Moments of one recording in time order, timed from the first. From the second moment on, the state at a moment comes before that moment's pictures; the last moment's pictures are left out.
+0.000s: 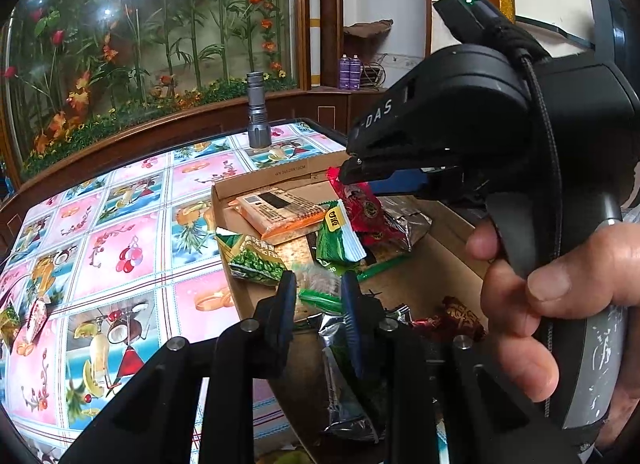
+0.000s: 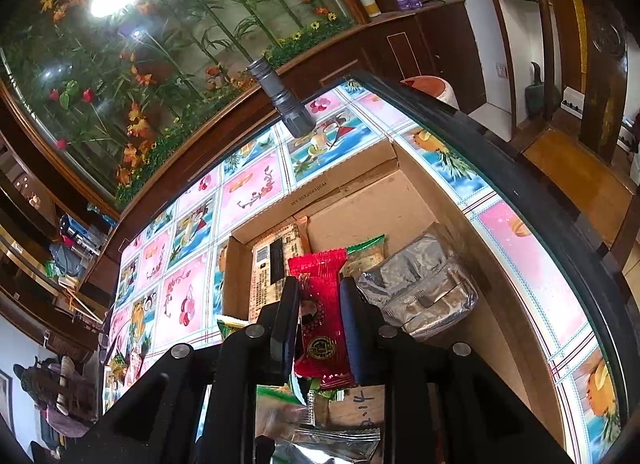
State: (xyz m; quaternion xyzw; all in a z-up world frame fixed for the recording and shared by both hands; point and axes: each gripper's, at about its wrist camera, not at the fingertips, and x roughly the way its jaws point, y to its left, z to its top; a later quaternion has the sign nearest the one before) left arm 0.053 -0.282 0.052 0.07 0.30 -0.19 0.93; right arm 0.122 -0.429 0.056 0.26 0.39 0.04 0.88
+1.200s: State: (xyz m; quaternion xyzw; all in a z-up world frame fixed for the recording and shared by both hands) left arm 0.055 -0.205 0.071 0.04 0.27 -0.10 0.96; right arm 0.114 -0.406 0.075 0.22 0.34 0.07 0.91
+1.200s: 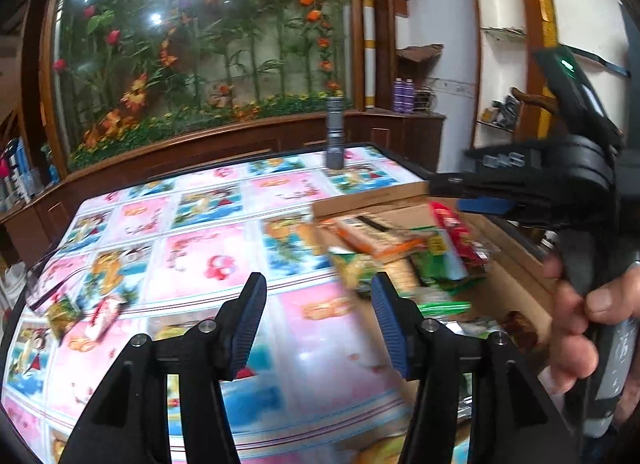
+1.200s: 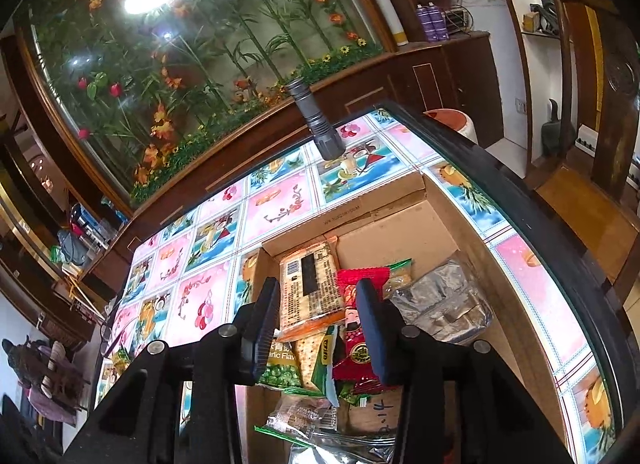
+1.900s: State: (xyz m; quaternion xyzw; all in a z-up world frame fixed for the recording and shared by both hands) left arm 0.093 -0.040 0.060 -0.07 0.33 0.08 0.94; right arm 0.114 -0.368 0.068 0.16 0.35 0.10 0.92
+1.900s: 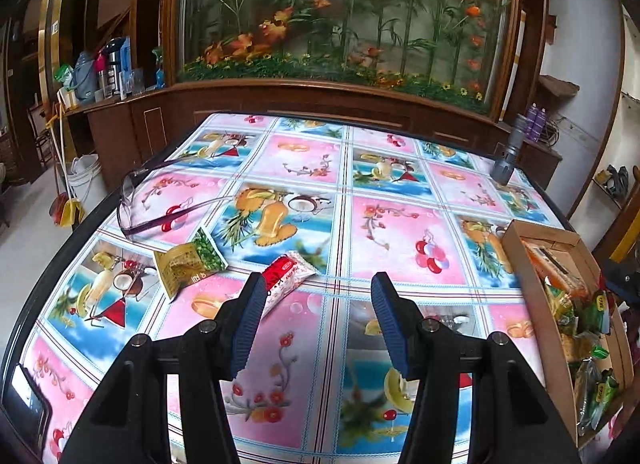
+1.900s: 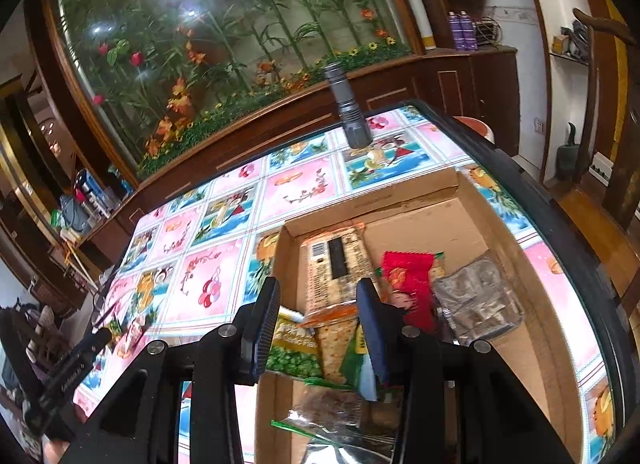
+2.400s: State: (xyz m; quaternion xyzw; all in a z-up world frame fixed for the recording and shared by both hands) left arm 0.077 -0.081 0.064 -0.01 0.31 0.05 0.95; right arm 0.081 -0.374 0.063 0.16 0.32 0.06 0.93
